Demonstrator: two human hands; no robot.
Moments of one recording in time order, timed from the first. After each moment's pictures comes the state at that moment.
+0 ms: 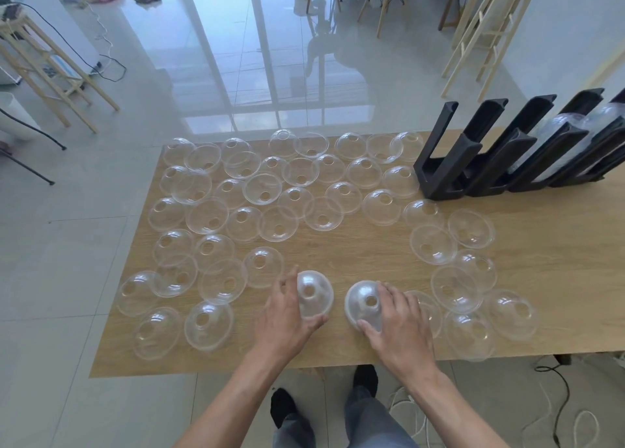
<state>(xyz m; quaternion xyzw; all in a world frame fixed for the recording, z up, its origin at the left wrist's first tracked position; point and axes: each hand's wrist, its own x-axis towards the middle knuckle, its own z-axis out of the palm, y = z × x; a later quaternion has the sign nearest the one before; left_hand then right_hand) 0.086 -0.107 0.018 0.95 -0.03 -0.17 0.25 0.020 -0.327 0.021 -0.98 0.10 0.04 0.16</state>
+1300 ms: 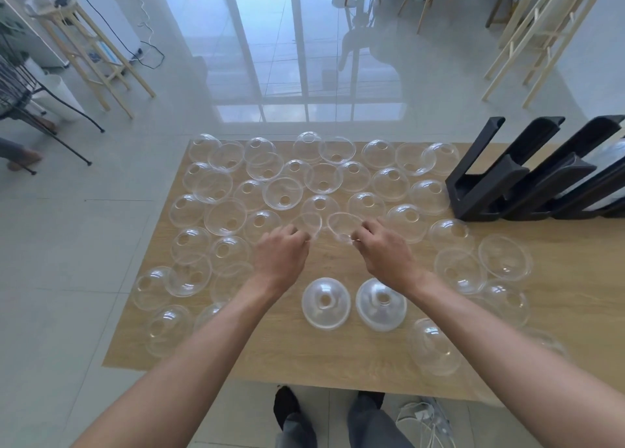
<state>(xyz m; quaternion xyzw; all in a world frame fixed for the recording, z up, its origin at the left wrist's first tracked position) 0.215 -0.099 0.045 0.98 -0.13 0.02 0.12 0.206 -0.340 0.034 -0.96 -0.19 -0.06 0.19</state>
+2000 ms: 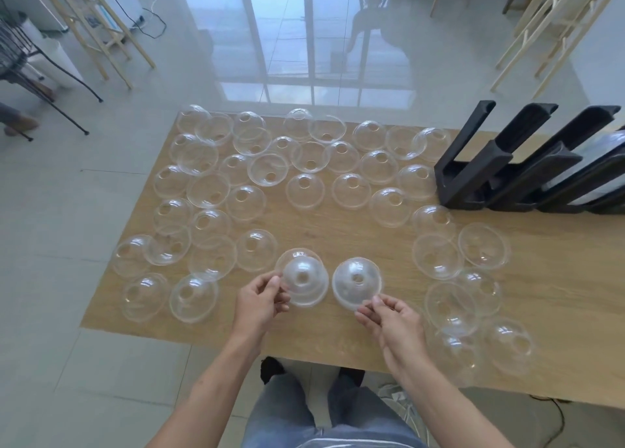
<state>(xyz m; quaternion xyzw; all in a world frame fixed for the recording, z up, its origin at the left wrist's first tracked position) 0.086 -0.121 0.007 0.62 0.34 -0.11 0.70 0.054 -0.355 0.029 -0.48 0.44 0.11 0.75</state>
